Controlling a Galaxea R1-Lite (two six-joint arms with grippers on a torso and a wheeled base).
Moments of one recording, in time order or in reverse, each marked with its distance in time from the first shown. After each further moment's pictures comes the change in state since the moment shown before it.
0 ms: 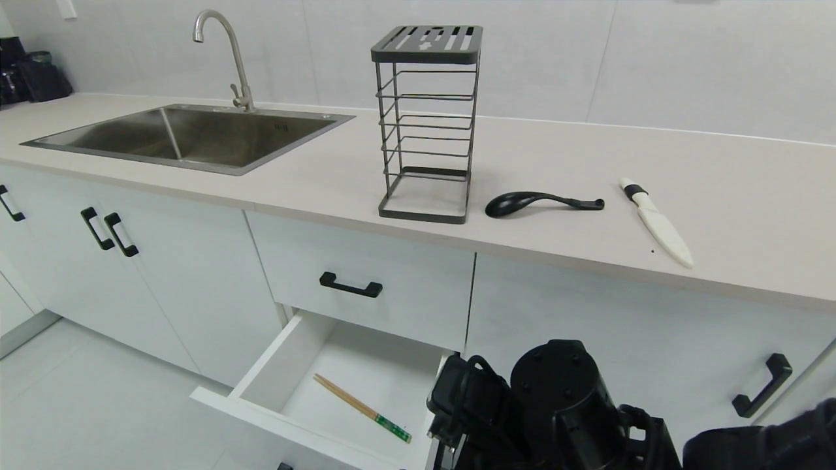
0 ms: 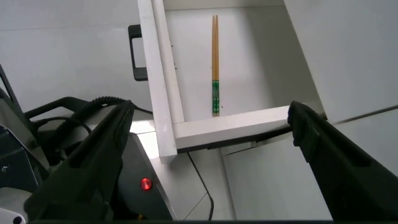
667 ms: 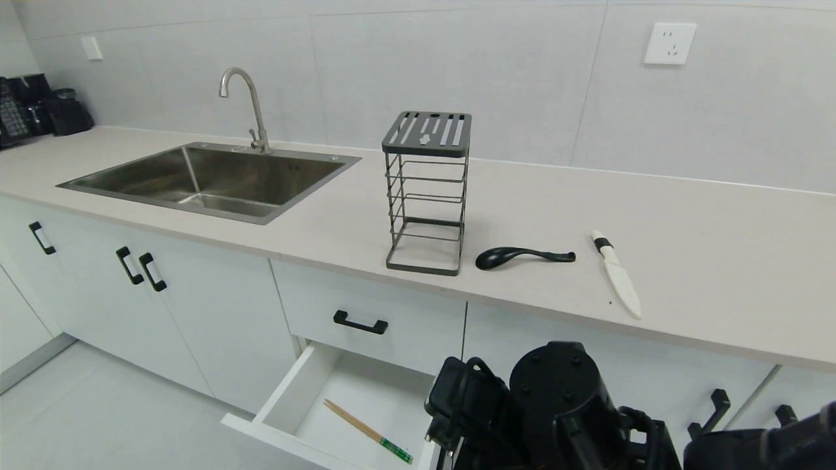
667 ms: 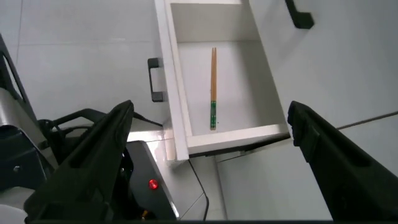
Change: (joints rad) left arm 0.000 0.000 0.000 -0.001 0.000 0.000; right arm 0.001 0.000 -0.004 -0.001 0.001 0.002
